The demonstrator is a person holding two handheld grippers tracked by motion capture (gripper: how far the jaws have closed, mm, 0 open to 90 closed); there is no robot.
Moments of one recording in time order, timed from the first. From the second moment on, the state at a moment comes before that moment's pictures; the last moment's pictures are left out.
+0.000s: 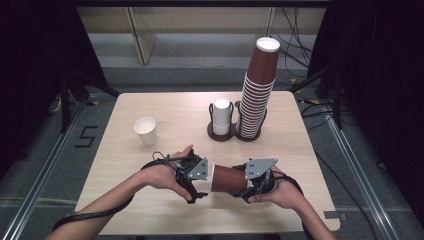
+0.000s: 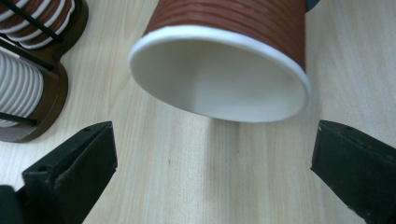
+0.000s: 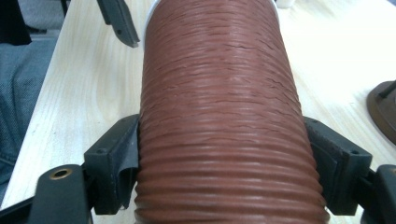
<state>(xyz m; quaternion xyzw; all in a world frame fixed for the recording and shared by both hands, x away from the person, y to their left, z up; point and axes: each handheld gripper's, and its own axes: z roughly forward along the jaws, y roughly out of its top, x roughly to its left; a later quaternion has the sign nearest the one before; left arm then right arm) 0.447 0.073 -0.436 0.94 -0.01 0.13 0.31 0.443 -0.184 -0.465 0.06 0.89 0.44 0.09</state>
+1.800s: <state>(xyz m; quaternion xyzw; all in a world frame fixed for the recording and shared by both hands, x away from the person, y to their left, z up) 0.458 0.061 -0.437 0.91 0.03 0.06 0.41 0.437 -0.184 -0.465 0.05 0.86 0.50 0.10</state>
